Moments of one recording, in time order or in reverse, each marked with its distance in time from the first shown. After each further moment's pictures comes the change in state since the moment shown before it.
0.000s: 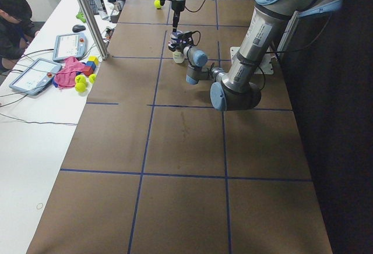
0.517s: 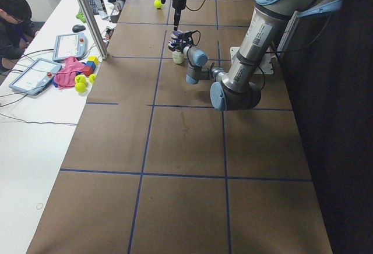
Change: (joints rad) left arm 0.000 -0.001 0.000 0.000 0.001 0.000; right arm 0.013 -0.028 0.052 -0.002 0.013 -0.033
